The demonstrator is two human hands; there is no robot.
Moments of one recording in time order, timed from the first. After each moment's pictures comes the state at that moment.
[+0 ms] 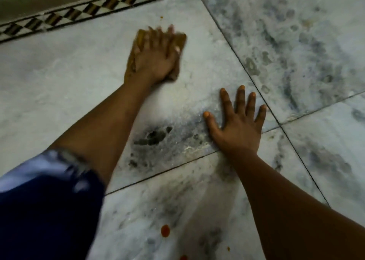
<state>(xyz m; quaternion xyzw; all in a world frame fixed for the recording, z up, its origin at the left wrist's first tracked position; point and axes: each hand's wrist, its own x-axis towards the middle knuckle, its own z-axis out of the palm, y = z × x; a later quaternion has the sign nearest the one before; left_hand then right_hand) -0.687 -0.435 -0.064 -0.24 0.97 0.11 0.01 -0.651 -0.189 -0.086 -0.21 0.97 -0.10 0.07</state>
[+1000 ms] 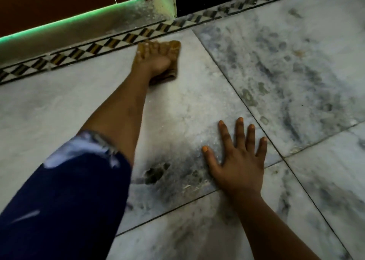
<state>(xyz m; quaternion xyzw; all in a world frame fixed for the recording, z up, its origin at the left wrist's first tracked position) -0.769 -0.484 -0.046 -0.28 0.94 0.16 0.09 -0.649 -0.192 -0.084 -0.19 0.97 -0.13 0.04</state>
